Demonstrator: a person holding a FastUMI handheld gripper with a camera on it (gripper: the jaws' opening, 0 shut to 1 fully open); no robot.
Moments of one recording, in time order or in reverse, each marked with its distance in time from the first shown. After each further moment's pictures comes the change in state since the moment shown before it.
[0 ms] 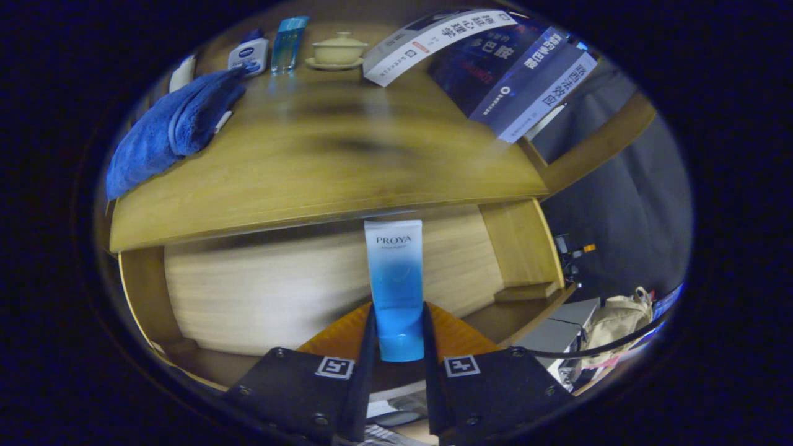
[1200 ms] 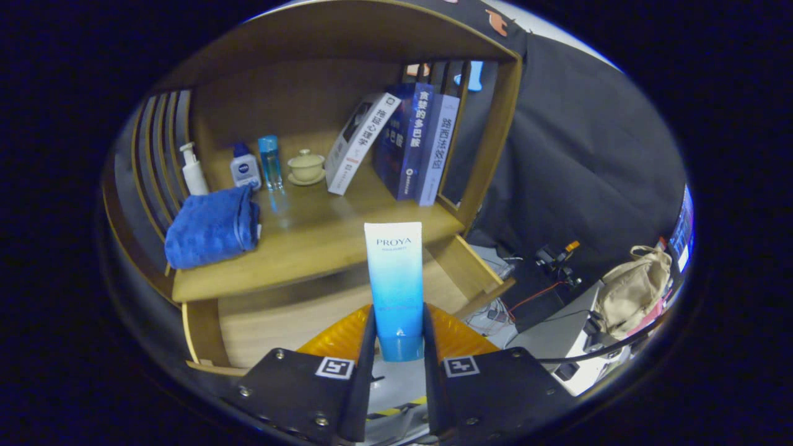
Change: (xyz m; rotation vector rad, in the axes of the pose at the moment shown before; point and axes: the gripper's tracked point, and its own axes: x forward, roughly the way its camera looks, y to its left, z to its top) arm -0.114 -0.043 0.019 0.291 -0.409 0.040
